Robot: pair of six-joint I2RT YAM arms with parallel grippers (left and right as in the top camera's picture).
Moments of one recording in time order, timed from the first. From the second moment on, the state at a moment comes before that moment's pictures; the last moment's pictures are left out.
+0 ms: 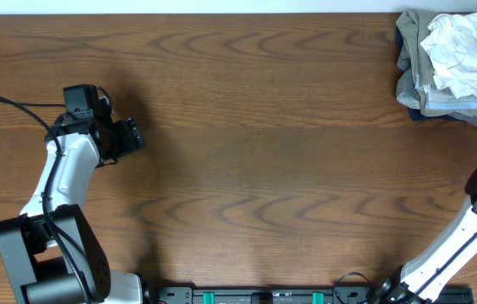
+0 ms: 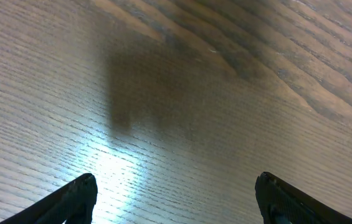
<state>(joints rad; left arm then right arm) 0.21 1.64 1.04 -0.62 0.09 -0.22 -0.58 2.31 2.33 -0.65 -0.08 -0.75</state>
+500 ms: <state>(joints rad) 0.21 1.64 1.04 -0.61 0.09 -0.22 -0.44 2.31 2.33 -0.84 -0.17 -0.71</state>
